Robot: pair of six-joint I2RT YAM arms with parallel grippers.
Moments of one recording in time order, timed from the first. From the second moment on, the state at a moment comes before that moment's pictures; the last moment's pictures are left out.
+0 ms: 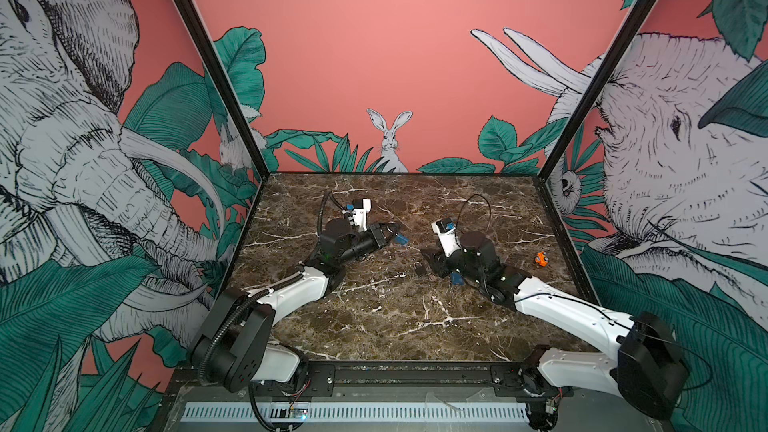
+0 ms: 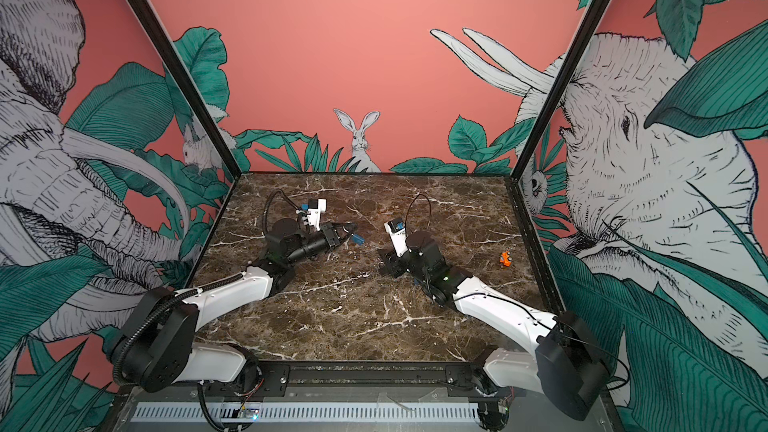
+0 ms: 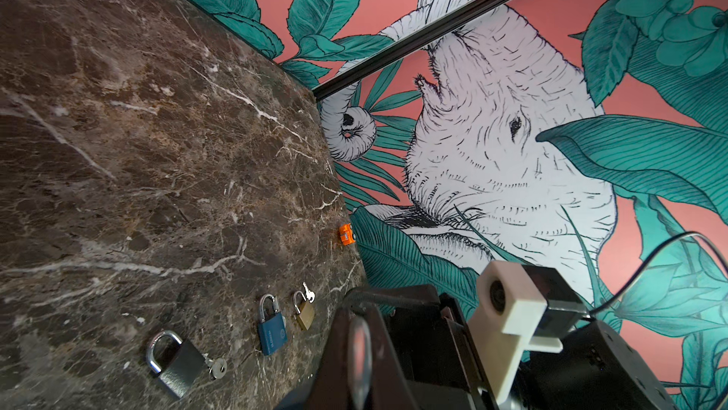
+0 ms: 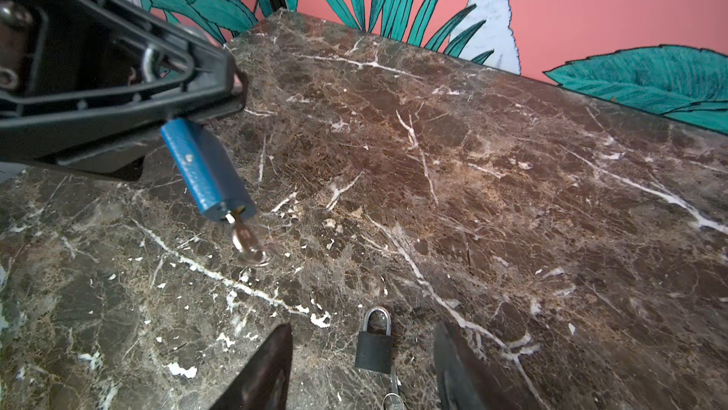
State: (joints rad) left arm -0.52 1.40 0.66 0.63 0.53 -1.05; right arm 0.72 1.26 0.73 0.04 -0.02 0.10
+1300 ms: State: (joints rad) left arm -0.52 1.43 0.68 0.81 0.56 -1.36; right arm 0.62 1.35 0.79 0.33 -0.49 0.19
